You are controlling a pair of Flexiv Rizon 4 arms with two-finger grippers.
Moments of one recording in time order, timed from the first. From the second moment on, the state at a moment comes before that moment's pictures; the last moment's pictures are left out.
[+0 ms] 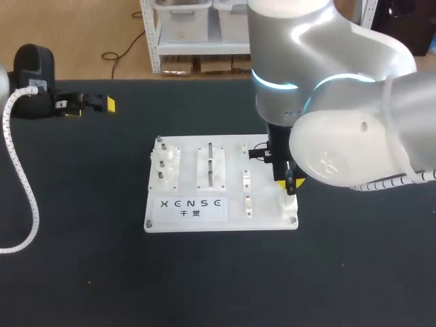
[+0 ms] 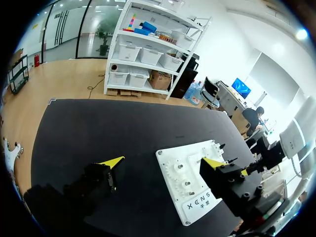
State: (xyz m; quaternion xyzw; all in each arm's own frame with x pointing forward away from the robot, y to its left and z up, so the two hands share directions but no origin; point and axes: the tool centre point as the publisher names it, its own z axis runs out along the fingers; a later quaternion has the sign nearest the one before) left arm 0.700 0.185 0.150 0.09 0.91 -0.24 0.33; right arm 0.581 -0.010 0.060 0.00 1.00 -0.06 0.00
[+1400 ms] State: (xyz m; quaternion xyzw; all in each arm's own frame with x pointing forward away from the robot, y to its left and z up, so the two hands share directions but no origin) left arm 0.700 0.185 0.150 0.09 0.91 -0.24 0.33; right arm 0.580 -0.011 0.059 0.00 1.00 -0.03 0.00
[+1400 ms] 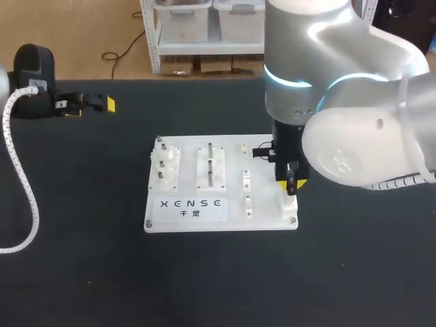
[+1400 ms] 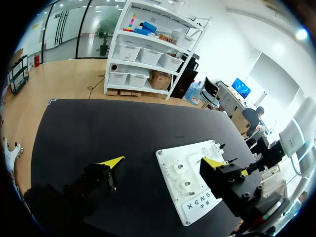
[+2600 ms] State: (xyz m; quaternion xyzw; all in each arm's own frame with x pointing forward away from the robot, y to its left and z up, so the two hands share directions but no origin) left arm 0.700 0.185 0.150 0.09 0.91 -0.24 0.33; right arm 0.580 -0.011 0.059 0.01 1.00 -0.03 0.01
